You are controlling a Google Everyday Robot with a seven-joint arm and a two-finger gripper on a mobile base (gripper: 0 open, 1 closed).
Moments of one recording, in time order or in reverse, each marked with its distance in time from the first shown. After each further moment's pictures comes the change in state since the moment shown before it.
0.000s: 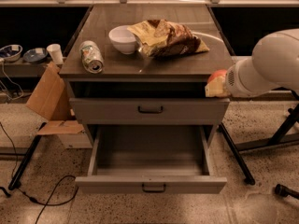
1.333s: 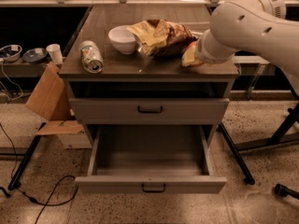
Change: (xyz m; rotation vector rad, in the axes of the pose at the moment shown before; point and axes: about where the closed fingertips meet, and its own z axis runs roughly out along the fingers) arm -0.108 0.052 0.044 -0.008 -0.088 -0.006
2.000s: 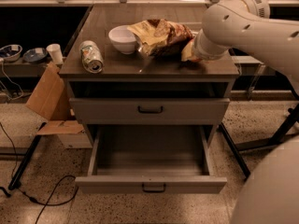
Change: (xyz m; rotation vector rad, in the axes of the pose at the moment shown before) arm -0.025 -0.008 0.035 0.038 -0.024 0.083
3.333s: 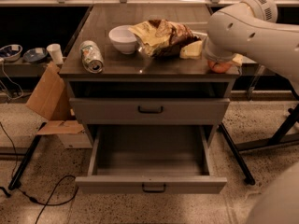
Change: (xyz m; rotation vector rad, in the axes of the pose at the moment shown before) arm 0.005 -0.035 -0.012 0.108 -0.027 0.082
